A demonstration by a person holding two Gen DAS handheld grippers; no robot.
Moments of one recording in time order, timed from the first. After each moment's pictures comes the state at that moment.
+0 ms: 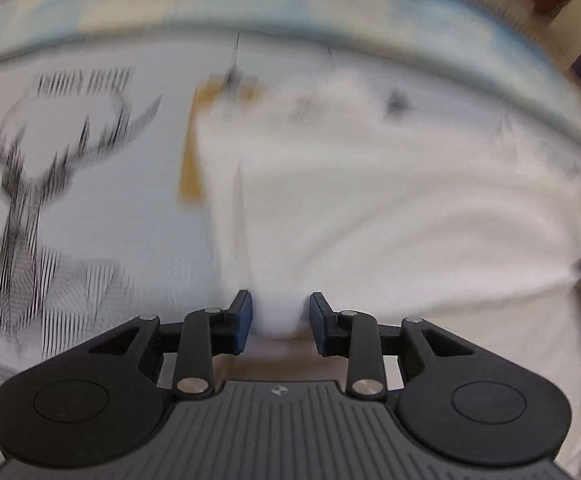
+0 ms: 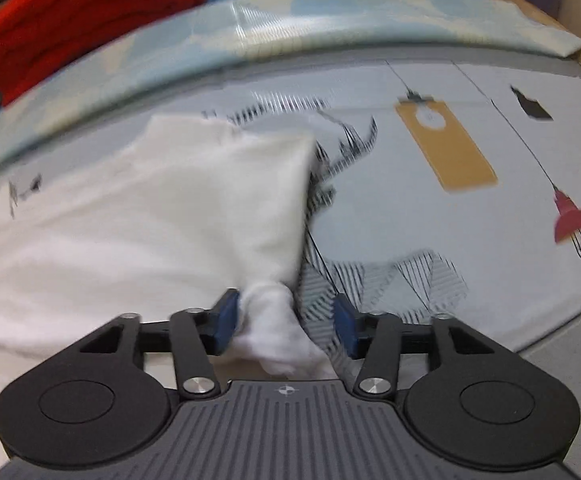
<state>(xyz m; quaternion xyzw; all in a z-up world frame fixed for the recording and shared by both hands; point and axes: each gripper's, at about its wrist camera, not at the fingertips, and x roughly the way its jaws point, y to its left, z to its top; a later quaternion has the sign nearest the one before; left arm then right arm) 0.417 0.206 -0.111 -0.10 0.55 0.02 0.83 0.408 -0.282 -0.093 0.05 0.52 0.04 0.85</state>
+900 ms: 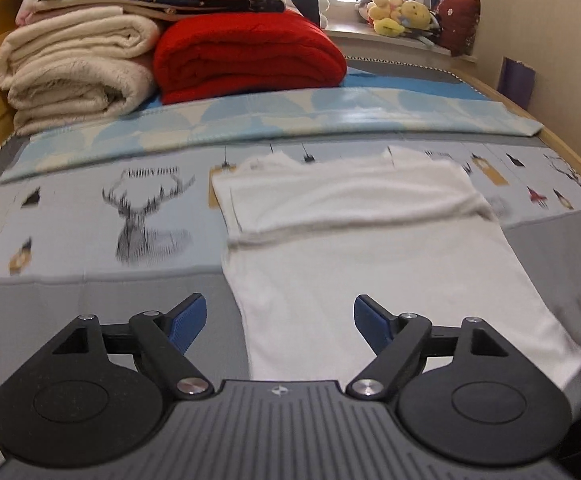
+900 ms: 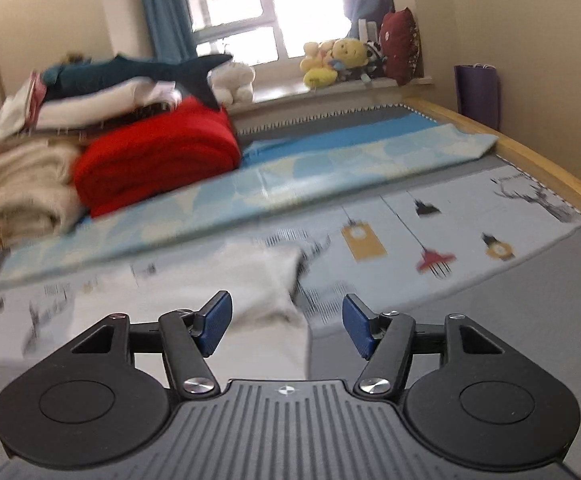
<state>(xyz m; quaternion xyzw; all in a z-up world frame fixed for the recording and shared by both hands) 0.137 0.115 0.020 0.00 0.38 0.03 0.92 0.138 -0.346 0.088 0.09 0.32 0.06 0.94</state>
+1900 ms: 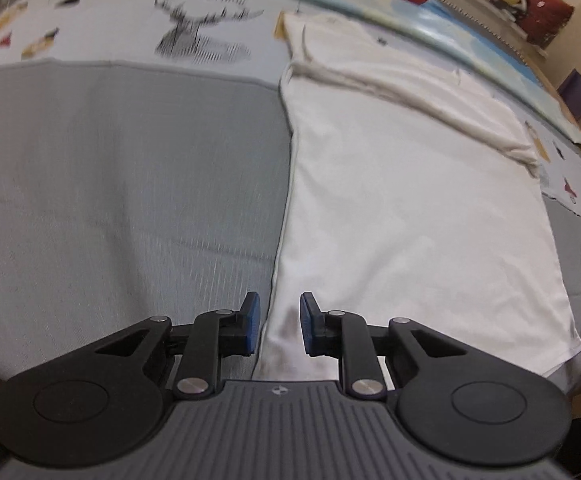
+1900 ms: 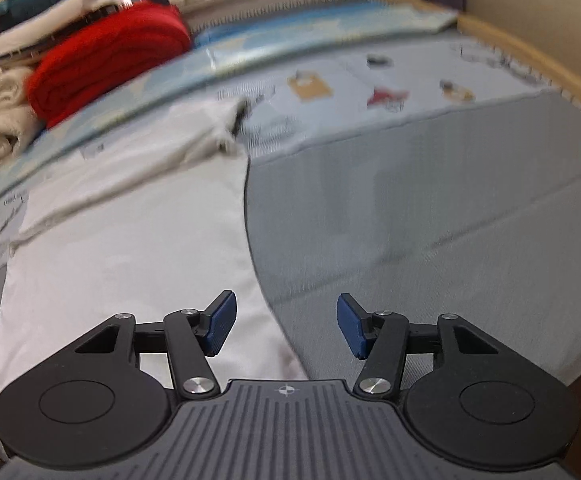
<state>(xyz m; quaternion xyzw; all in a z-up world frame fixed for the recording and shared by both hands) 0.107 0.169 -0.078 -0.16 0.52 0.07 0.84 0.093 -0.362 -0.017 0.11 0.46 0.02 0.88</state>
